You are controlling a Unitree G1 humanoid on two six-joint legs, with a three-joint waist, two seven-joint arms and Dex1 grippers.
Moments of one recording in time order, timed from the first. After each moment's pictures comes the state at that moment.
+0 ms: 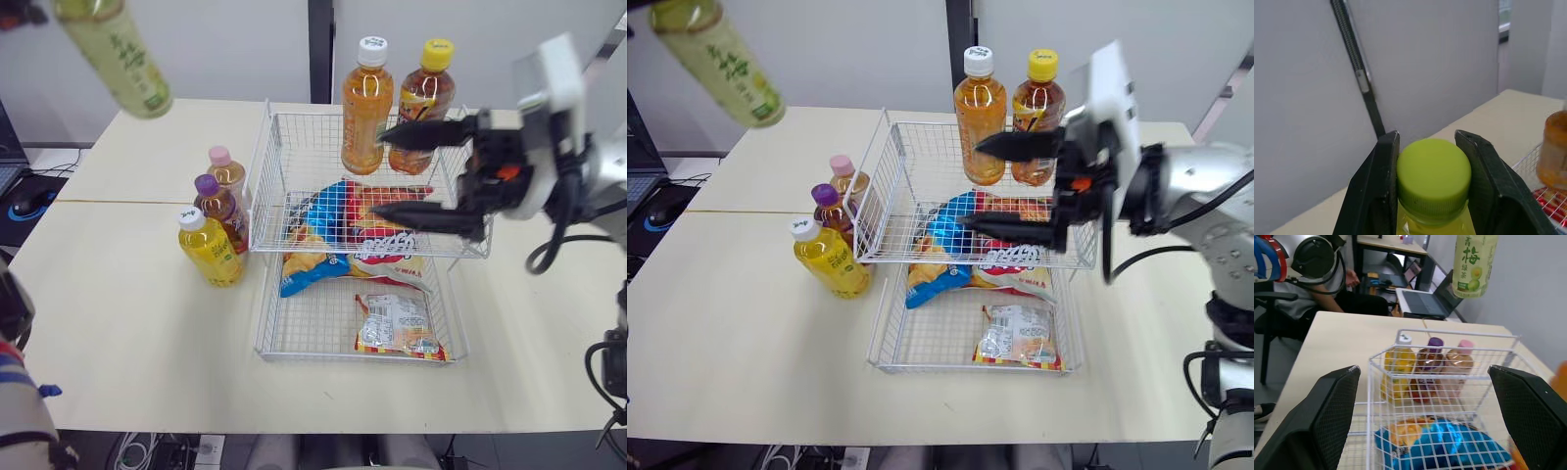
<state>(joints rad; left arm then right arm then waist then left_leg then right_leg) -1.50 1.05 0.08 0.52 -0.39 0.74 -1.06 -0.91 -0.87 -0.11 -0.43 0.95 0.88 0.88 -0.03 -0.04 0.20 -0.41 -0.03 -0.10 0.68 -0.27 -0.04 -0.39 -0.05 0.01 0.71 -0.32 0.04</state>
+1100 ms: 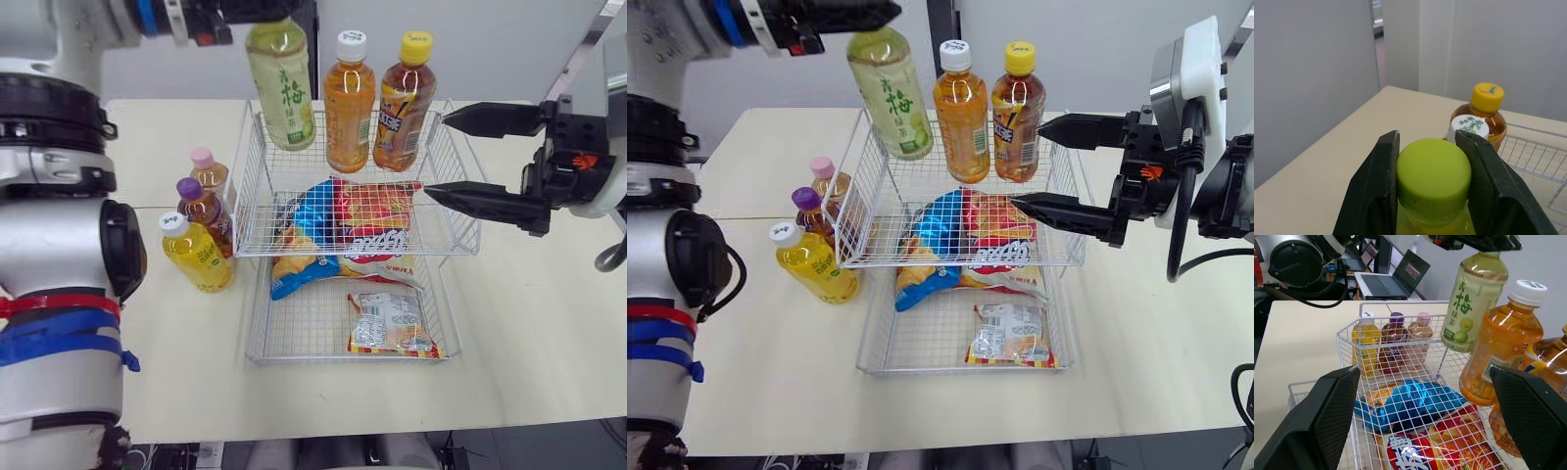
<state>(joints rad) -1.60 0.65 -0.03 0.74 -0.30 0.71 -1.21 -0.79 -1.01 -0.25 -0.49 1.05 0.95 0.79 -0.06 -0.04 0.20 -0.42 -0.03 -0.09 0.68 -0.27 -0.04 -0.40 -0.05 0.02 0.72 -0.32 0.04</state>
